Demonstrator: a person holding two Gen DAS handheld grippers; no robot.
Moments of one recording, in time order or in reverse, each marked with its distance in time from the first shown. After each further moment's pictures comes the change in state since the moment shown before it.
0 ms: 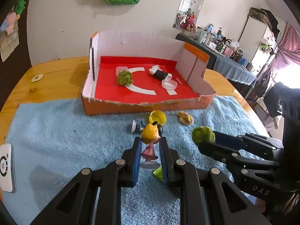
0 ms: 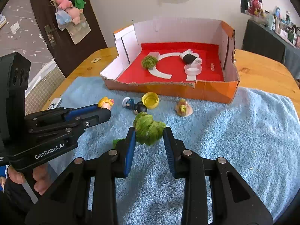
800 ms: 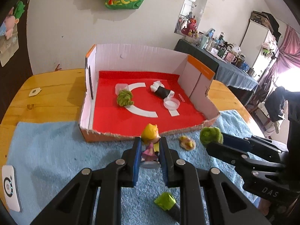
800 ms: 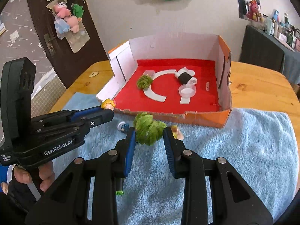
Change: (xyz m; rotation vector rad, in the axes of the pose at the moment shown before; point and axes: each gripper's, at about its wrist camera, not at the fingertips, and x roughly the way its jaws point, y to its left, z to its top) left arm 0.010 0.001 0.044 -0.004 -0.030 0.007; right arm -0.005 -0.015 0.040 0.009 -0.046 0.004
